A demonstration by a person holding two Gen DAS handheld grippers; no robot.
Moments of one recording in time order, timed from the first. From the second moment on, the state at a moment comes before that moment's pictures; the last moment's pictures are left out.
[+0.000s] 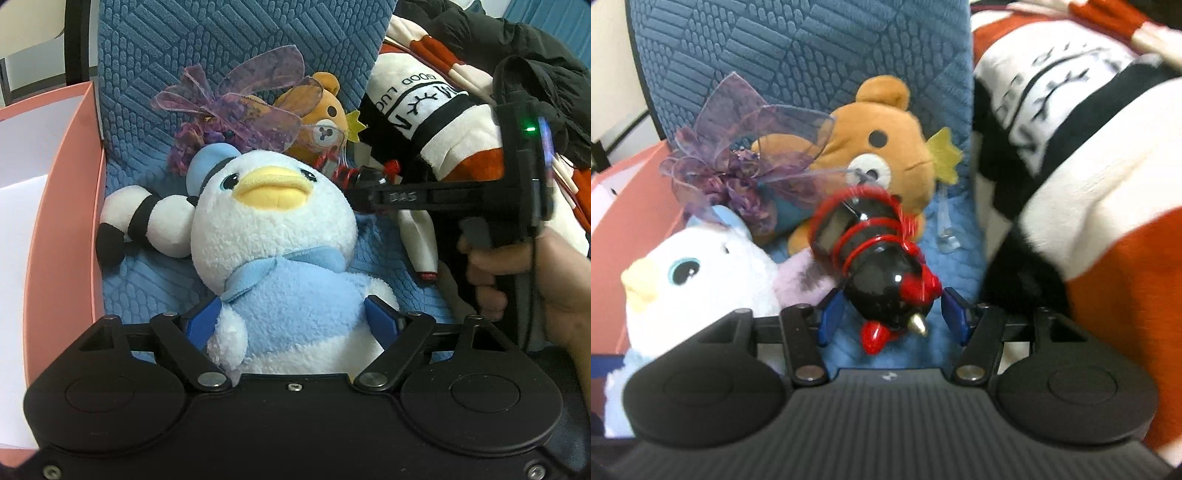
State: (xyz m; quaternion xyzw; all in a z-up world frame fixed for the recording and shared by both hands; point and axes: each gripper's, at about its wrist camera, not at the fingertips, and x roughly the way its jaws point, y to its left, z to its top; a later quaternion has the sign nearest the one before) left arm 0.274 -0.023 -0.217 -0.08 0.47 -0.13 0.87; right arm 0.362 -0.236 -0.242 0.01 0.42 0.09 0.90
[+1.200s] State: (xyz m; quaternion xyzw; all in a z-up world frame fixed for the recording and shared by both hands) left arm 0.319 -0.009 -0.246 -0.18 0.52 -0.11 0.83; right arm 0.364 -0.252 -0.261 0.17 0.48 0.02 0.86
